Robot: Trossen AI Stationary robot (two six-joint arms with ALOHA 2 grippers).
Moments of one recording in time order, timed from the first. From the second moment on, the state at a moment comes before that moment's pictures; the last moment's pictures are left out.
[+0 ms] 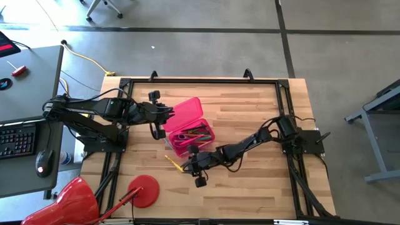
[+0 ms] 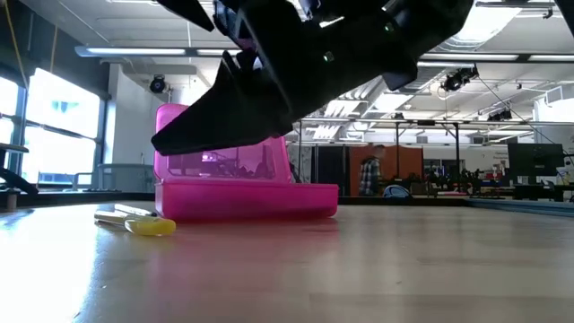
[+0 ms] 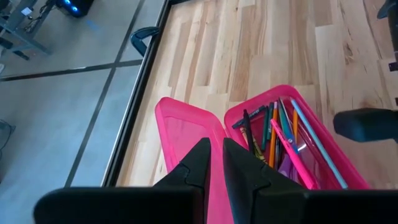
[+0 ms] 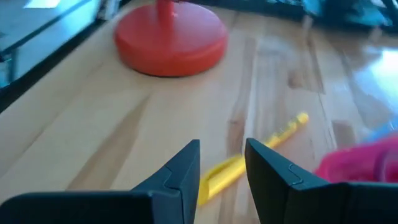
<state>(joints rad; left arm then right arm) -0.11 1.11 1.17 -0.77 -0.48 0.10 0.29 2.12 1.25 0.41 0.06 -0.01</state>
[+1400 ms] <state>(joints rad) -0.11 1.11 1.17 -0.75 -0.48 0.09 0.38 2.37 1.48 0.31 0.48 0.16</state>
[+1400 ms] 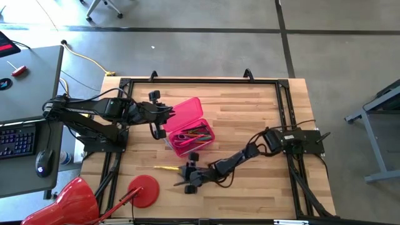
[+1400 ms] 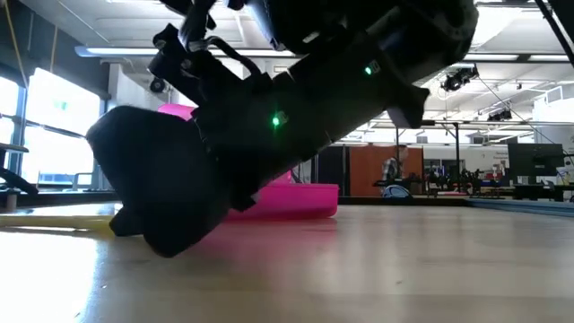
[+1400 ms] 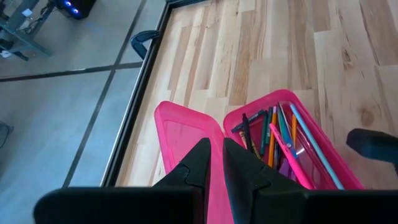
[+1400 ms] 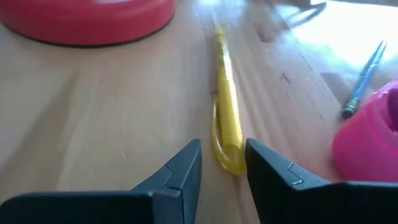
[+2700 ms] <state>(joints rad) -0.11 1.11 1.17 -0.76 -0.46 0.10 0.37 1.95 1.42 -0.49 0.70 0.04</state>
